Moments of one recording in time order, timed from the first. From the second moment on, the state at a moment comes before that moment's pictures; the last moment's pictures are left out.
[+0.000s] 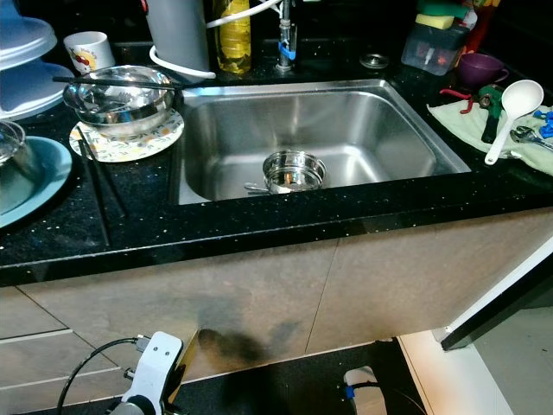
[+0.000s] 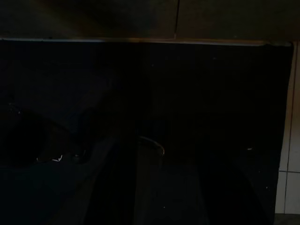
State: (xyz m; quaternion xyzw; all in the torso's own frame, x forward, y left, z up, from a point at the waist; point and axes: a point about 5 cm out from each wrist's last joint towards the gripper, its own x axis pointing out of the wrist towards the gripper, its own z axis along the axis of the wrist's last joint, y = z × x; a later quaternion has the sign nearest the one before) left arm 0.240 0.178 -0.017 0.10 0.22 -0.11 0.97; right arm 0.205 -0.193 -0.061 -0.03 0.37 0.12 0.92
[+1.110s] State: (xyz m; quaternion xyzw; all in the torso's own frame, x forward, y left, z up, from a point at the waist) left arm 0.239 0.177 -0.006 0.10 0.20 -0.13 0.97; right arm 0.198 -0.195 -0.064 -0.04 0.37 0.13 0.92
